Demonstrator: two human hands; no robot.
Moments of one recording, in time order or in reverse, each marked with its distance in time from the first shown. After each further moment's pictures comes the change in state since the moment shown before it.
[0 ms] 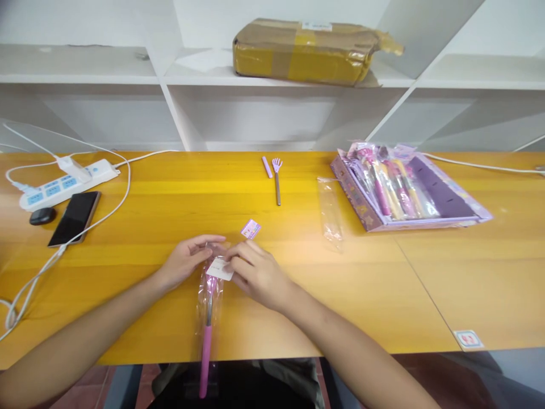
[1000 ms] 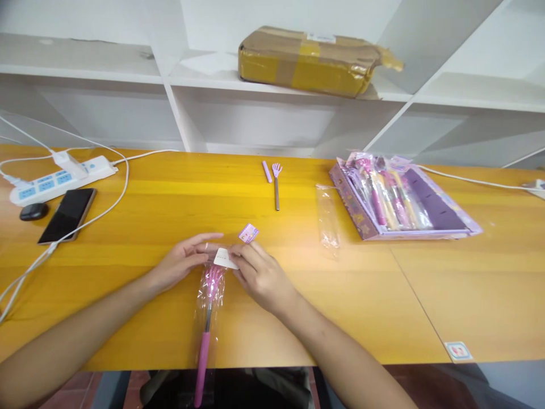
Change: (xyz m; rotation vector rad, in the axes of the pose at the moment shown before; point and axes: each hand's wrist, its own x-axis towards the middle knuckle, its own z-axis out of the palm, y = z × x) left_hand 0.000 0.004 -0.002 -0.158 -0.094 -0.032; right_hand -0.001 0.004 -0.003 -0.208 0.067 -0.031
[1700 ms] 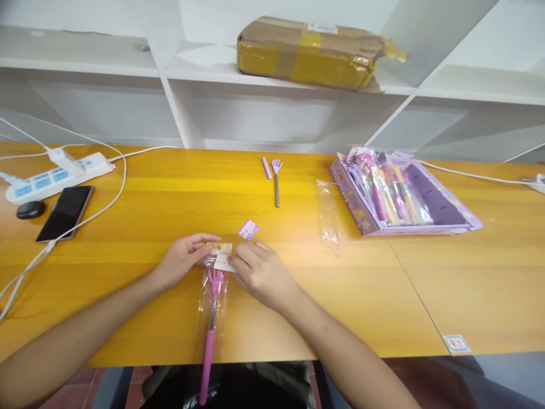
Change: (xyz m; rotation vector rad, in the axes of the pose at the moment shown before) left_hand 0.002 -0.008 0.002 0.080 0.135 -0.083; right_hand 0.002 0.003 -0.003 -0.251 -0.132 -0.086
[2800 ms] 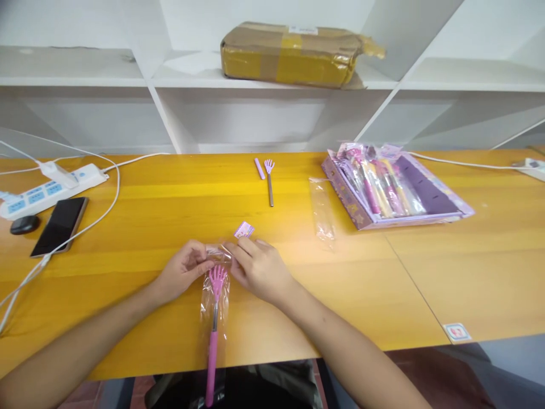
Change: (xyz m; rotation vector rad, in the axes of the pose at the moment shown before) left_hand -0.007 -0.014 0.008 0.091 -0.080 0.292; right_hand 0.003 0.004 0.001 0.054 0.038 0.184
